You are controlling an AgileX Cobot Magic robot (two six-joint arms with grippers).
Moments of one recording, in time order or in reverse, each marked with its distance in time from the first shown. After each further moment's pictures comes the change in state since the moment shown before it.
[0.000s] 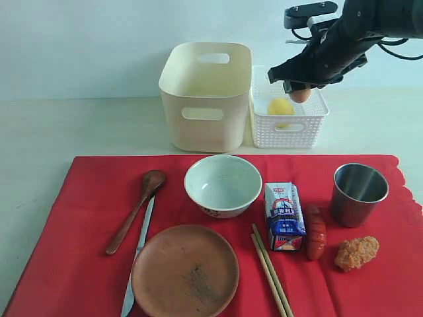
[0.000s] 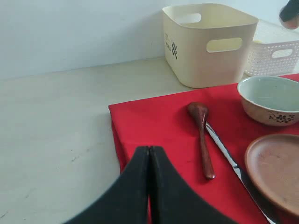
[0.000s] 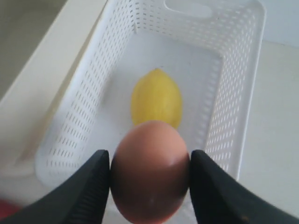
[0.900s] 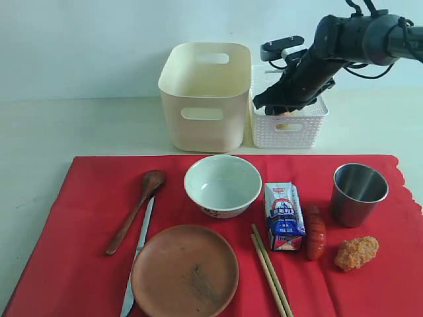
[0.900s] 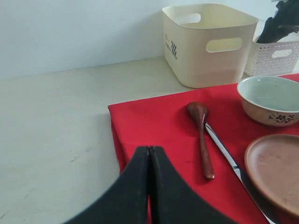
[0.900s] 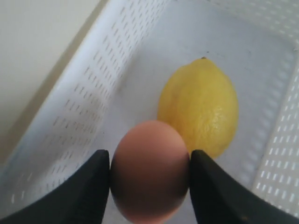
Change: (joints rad) left arm 0.000 0.000 0.000 0.000 0.000 0.000; right arm -0.007 0.263 -0.253 0.141 0.135 -0.235
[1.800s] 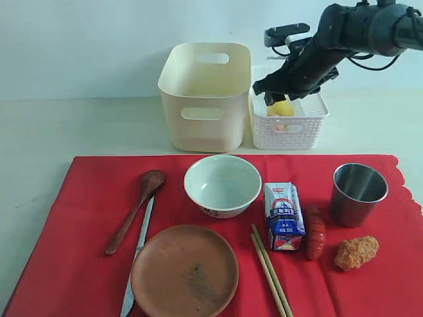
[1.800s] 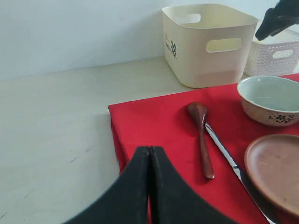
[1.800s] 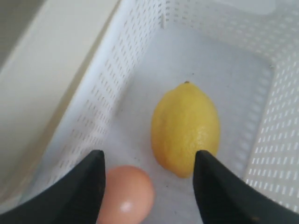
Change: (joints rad) left arm 0.000 0.000 0.000 0.000 0.000 0.000; right arm 0.000 -0.043 0.000 0.001 -0.016 0.066
